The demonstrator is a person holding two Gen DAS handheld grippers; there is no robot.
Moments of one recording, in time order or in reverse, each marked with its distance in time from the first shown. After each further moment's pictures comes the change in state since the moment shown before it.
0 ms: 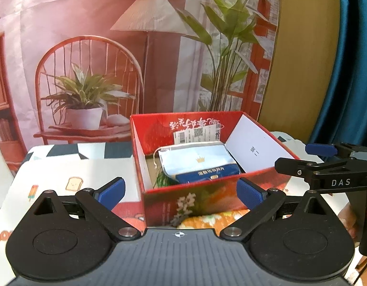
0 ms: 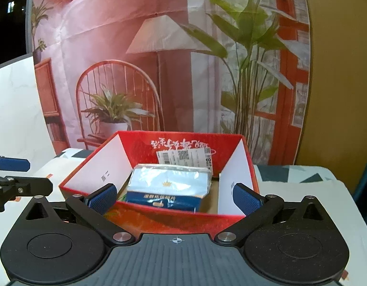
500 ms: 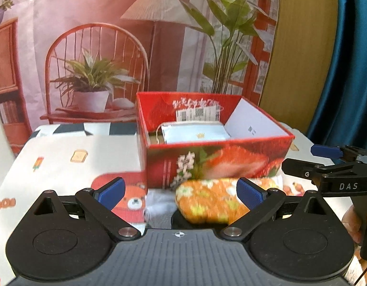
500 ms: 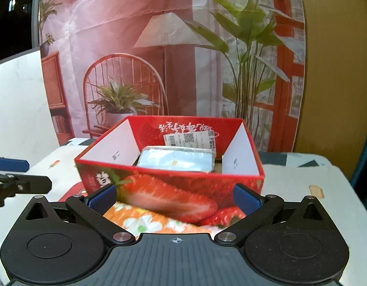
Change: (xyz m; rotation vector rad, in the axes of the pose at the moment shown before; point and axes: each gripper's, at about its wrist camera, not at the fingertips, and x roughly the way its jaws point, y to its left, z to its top) left arm -0.025 -0.001 -0.050 -0.027 0.017 0.012; right arm -0.038 0.019 -0.049 -0.007 -0.008 0.004
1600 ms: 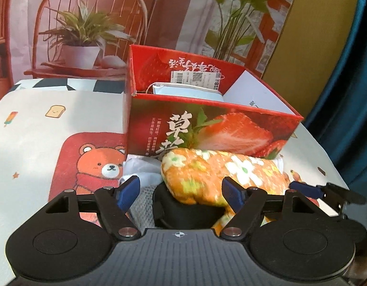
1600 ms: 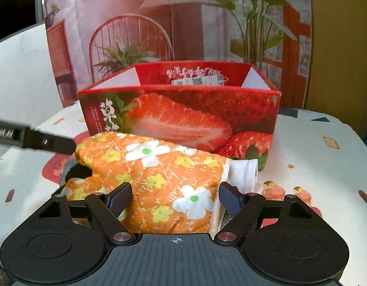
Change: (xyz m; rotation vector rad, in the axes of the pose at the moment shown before) left arm 0.064 0.005 -0.019 -0.125 0.153 -0.081; right arm 0.026 0.000 -0.073 -0.013 0.140 0.034
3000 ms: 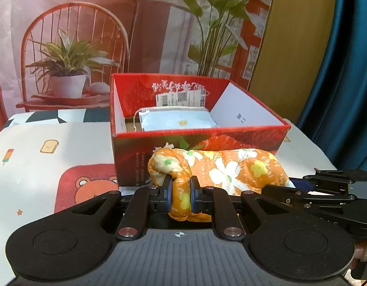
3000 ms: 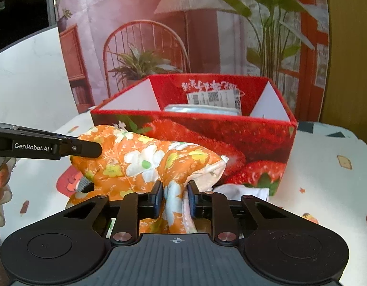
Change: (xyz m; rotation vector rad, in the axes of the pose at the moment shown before) left arm -0.019 -0.023 0.019 0.118 -0.073 -0.001; right arm -0.008 0.002 0.039 -0.023 -0.016 0.083
